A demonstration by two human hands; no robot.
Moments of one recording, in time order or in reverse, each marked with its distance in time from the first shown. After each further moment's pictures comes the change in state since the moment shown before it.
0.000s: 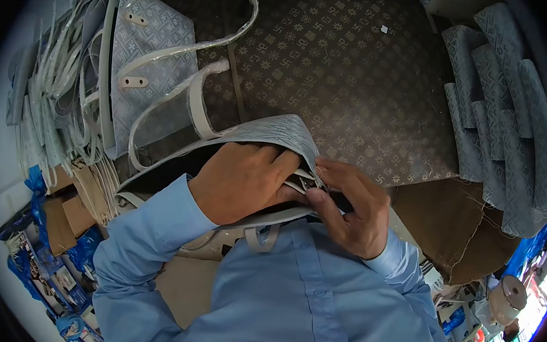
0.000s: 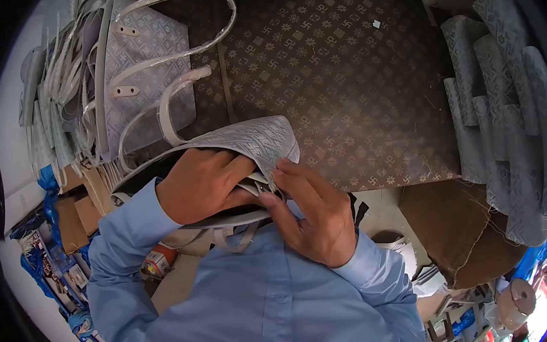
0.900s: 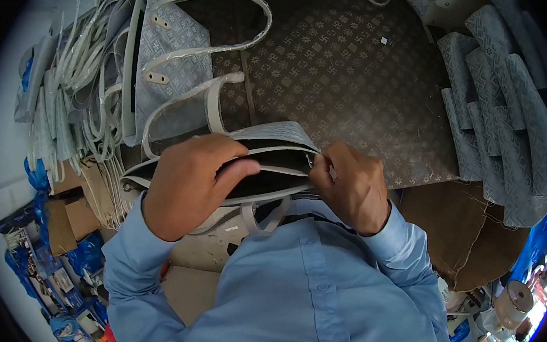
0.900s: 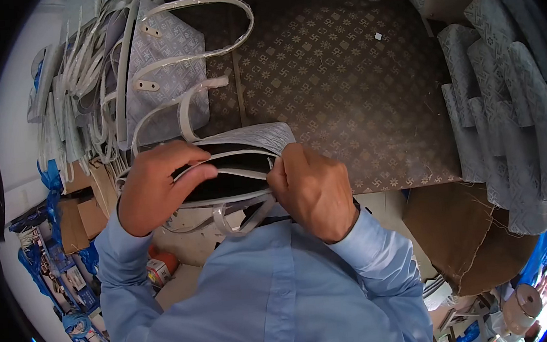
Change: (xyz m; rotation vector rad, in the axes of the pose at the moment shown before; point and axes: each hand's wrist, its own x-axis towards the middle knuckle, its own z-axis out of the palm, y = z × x) left_hand -0.044 0.028 -0.059 -0.245 0.095 -0.401; right_hand 0.016 -0.014 0.009 -0.269 -0.009 -0.074
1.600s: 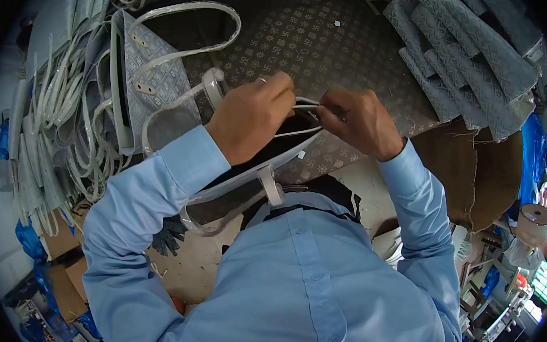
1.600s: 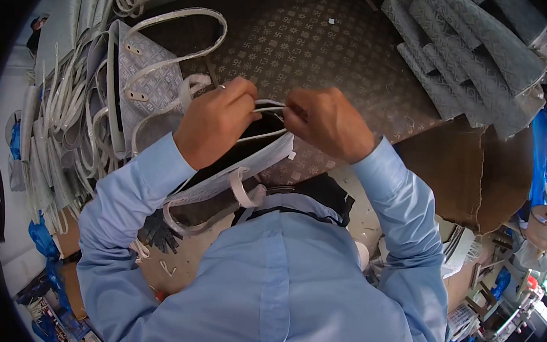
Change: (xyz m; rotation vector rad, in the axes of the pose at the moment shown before) left_hand 0.036 -0.040 0.040 0.408 0.217 0.819; right_hand -0.004 -0.008 -0.006 -0.088 -0.058 0.065
